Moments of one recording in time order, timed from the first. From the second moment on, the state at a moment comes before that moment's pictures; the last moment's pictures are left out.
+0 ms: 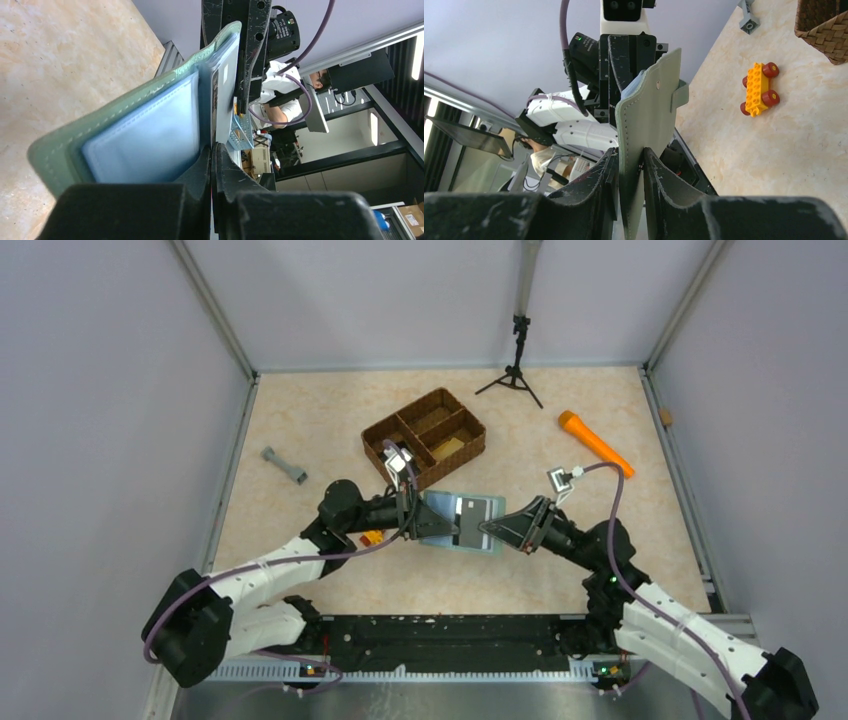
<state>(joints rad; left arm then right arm) -0.68 1.12 0.47 0.73 0.79 -1.15 0.68 0.60 0.22 0.60 -0.42 1.17</state>
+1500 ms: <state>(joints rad) -0.48 1.04 0.67 0.03 0.29 -0.88 0.68 0.37 0.43 -0.21 0.12 0.77</state>
